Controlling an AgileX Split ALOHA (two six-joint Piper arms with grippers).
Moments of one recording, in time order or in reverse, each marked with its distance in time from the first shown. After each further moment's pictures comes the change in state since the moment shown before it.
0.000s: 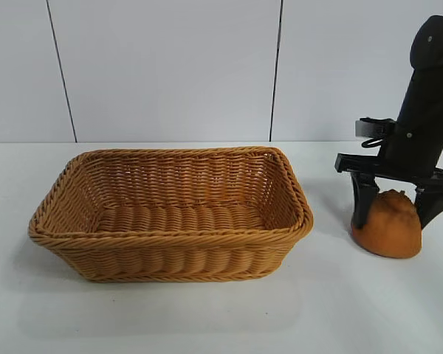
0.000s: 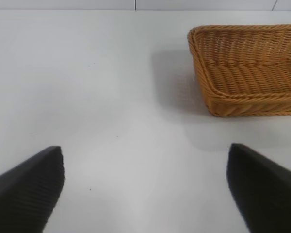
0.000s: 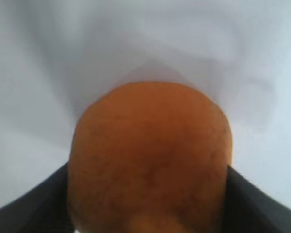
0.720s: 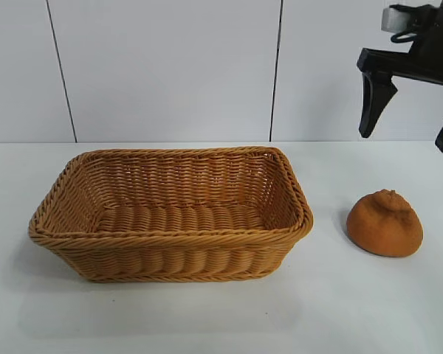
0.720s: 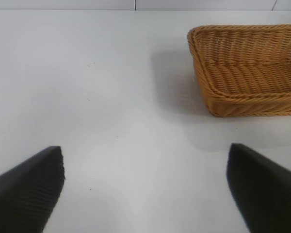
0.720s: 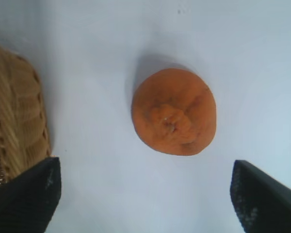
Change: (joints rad) left arm 0.000 0.000 0.000 0.000 0.000 0.000; right arm -0.001 -0.274 0.000 -0.004 0.075 -0.003
